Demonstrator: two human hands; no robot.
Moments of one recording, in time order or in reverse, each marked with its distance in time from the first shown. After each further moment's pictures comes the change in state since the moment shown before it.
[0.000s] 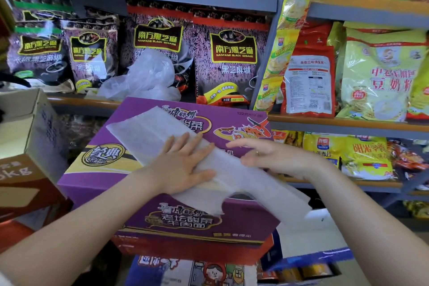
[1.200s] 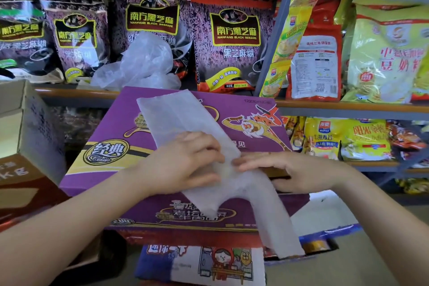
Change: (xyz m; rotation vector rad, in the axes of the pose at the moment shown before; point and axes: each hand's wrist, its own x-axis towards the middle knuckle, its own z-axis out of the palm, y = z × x) left_hand -0.011 -0.022 -0.008 -0.092 0.458 0.613; right_hand -0.010 0.011 0.018 -0.282 -0.160 -0.253
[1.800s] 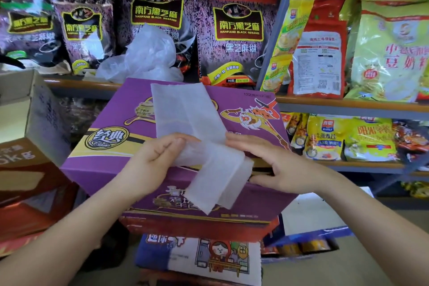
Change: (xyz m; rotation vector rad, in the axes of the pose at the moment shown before) left_hand -0.028 0.039 -0.002 -0.884 0.343 -0.681; right_hand 0.004 -0.003 0.022 -0.198 0.243 -0.088
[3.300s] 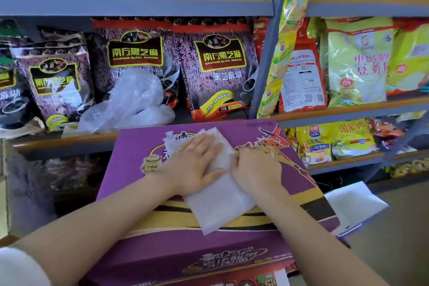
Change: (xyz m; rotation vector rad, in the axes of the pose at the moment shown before) left_hand 0.129 -0.044 -0.035 1.182 -0.494 0.344; right_hand 0.124 -0.028 0.013 -0.387 0.508 0.933
